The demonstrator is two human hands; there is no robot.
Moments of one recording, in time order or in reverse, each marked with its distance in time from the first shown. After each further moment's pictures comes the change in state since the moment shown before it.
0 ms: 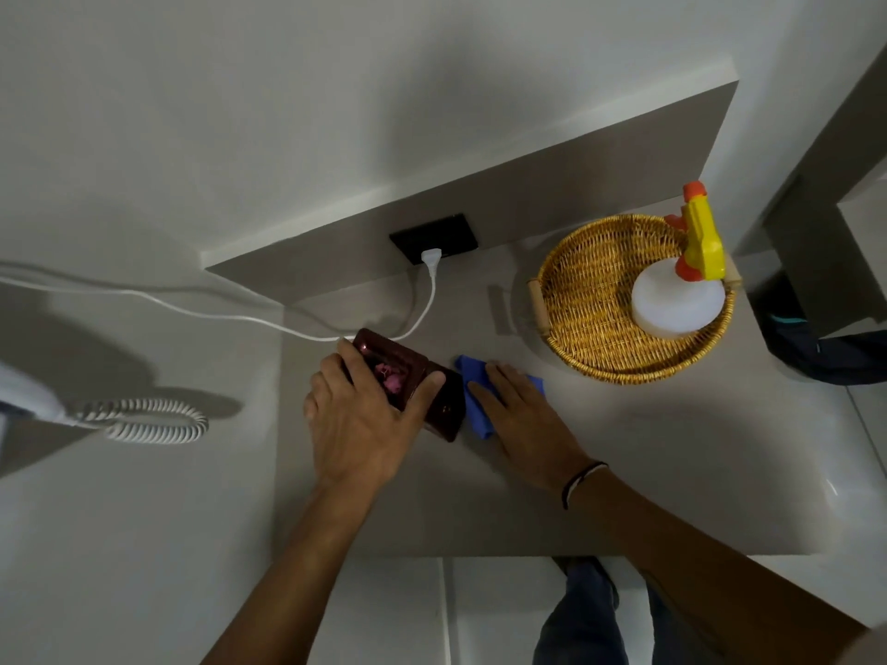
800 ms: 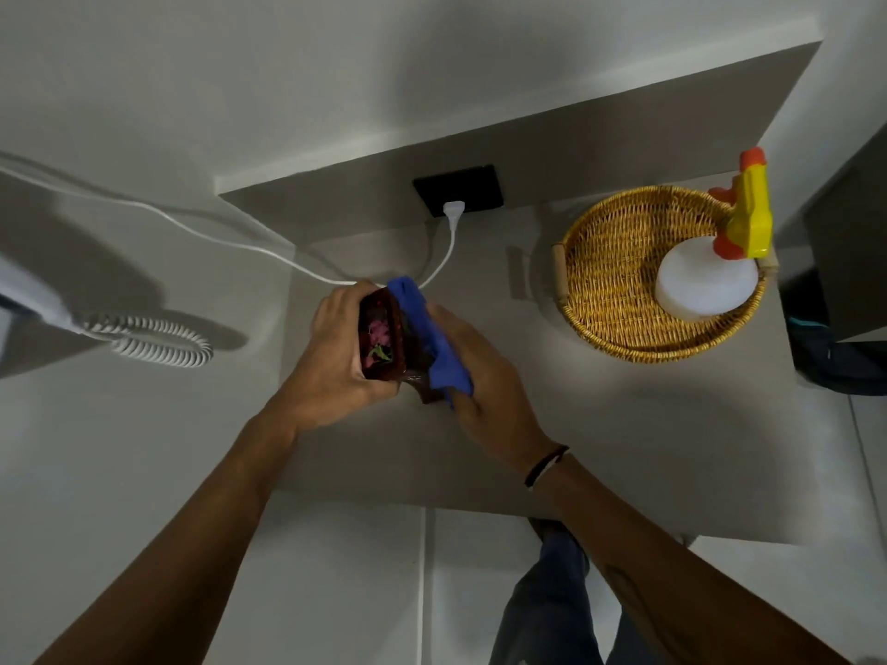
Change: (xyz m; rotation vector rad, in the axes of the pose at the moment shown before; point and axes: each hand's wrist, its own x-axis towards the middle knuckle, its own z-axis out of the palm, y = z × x) left_hand 0.023 -0.066 -0.004 -0.483 -0.202 0.356; right_hand 0.013 -0.072 -0.043 0.866 0.253 -0.130
